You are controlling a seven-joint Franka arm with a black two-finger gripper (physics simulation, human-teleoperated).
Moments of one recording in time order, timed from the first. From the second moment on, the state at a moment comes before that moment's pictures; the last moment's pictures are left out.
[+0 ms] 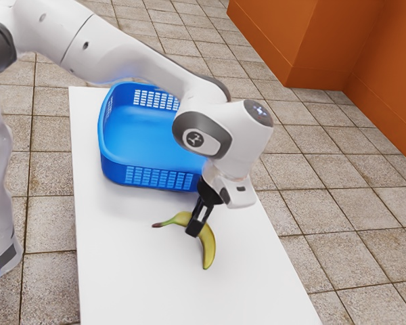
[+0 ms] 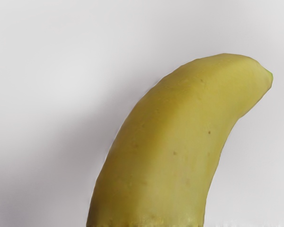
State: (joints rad) arm -0.13 -0.06 -0.32 -2.00 -0.02 1.79 0.13
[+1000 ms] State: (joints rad) arm -0.07 -0.16 0.04 -1.77 0.01 1.49 0.19
